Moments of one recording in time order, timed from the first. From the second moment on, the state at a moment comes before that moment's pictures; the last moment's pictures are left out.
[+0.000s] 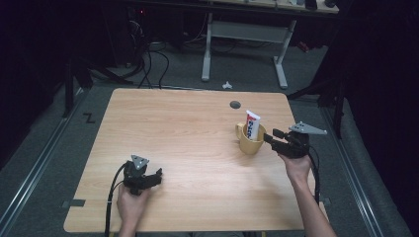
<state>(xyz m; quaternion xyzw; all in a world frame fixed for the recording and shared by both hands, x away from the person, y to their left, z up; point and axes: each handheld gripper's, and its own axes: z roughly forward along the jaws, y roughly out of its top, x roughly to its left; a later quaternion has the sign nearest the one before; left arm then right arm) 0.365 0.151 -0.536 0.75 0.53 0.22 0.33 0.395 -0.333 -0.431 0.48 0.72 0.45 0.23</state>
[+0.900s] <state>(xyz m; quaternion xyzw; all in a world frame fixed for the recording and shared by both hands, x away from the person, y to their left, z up) 0.365 0.151 -0.536 0.75 0.53 0.22 0.33 0.370 -0.347 -0.432 0.48 0.71 0.47 0.22</state>
